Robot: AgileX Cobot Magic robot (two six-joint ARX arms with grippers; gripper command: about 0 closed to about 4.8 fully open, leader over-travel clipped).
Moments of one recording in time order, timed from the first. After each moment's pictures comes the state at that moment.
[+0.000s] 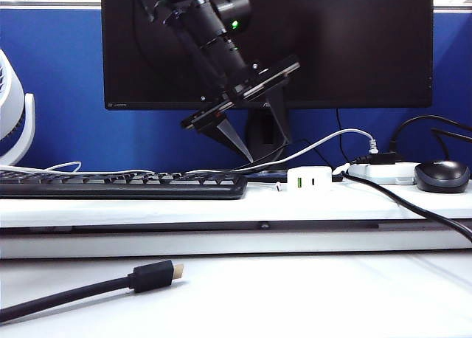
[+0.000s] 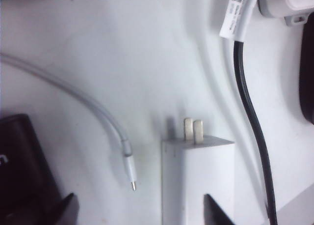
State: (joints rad) left arm -0.63 2.14 1.97 -0.86 0.29 -0.38; right arm 0.21 0.98 1.05 -0.20 -0.31 0.18
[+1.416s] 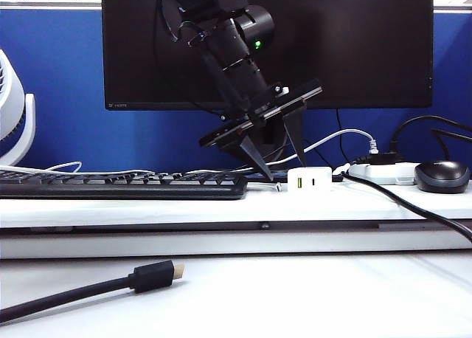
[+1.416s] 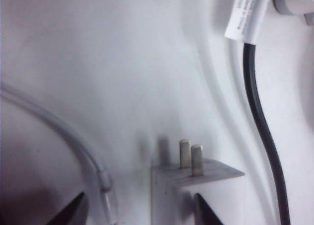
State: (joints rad) left arm -0.67 2.21 1.98 -0.81 0.22 -0.40; right arm 0.21 0.98 1.05 -0.20 -0.32 0.18
